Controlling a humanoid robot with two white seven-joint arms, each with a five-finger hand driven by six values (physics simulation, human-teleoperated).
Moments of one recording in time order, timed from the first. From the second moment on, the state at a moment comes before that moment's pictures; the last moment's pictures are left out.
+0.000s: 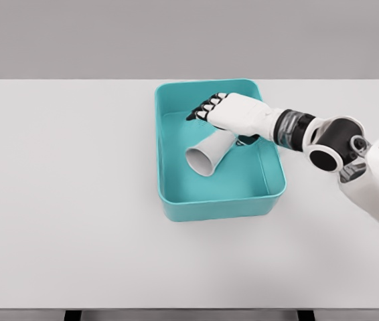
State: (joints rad) left arm -0.02 0.00 -0.14 -0.03 0.15 -0.05 0.09; right arm -0.69 -0.55 0.68 -1.69 0.66 -0.14 0.61
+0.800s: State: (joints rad) left arm -0.02 0.00 -0.14 -0.03 0.15 -0.05 0.09; right arm -0.27 -0.71 -0.05 -1.60 0.05 -0.37 0.61
